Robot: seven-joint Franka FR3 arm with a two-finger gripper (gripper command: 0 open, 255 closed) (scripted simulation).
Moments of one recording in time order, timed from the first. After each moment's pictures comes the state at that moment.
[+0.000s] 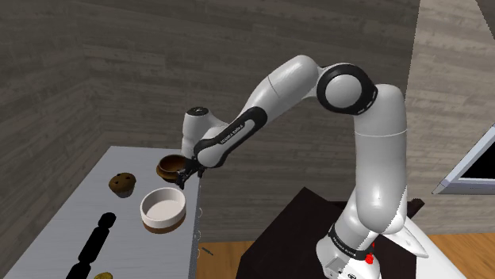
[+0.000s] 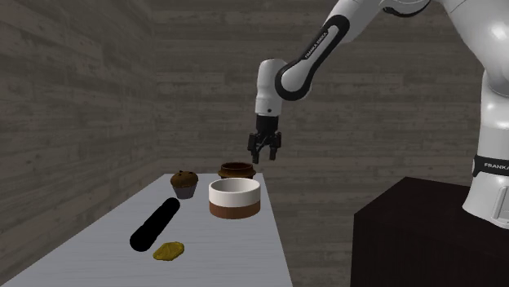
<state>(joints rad) 0.12 0.45 0.23 -2.04 -0.22 2.55 0.45</state>
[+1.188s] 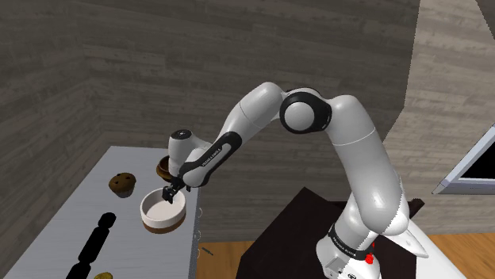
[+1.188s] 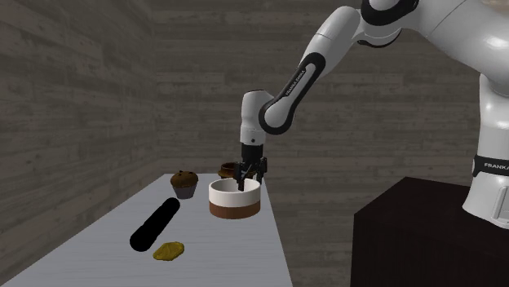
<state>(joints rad) 0.21 0.76 0.17 -1.78 -0.29 2.59 0.52</state>
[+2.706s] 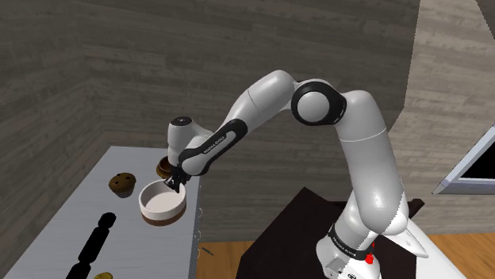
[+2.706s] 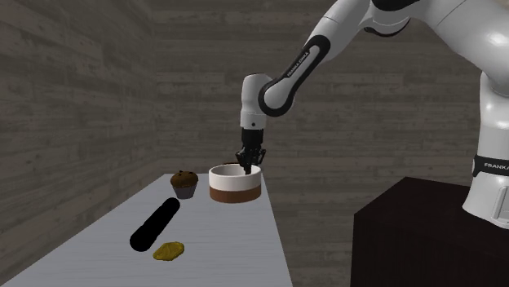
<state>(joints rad) 0.19 0.65 0.20 -1.81 -0.27 2.52 0.50</state>
